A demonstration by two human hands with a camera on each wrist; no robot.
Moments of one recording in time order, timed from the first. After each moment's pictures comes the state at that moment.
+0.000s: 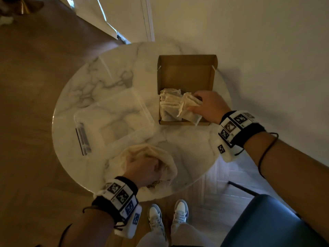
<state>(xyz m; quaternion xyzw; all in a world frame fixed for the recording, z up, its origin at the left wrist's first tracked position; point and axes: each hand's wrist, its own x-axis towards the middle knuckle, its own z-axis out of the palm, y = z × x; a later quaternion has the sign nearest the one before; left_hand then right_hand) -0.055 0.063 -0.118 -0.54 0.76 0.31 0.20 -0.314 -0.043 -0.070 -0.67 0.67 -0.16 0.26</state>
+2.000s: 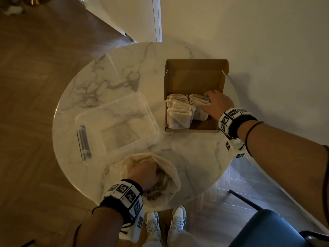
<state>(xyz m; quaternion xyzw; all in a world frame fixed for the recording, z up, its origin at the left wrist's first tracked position) -0.046 0.042 -0.167 -0.57 0.74 0.30 0.17 -0.340 -0.120 -0.131 -0.69 0.71 -0.04 0.14</state>
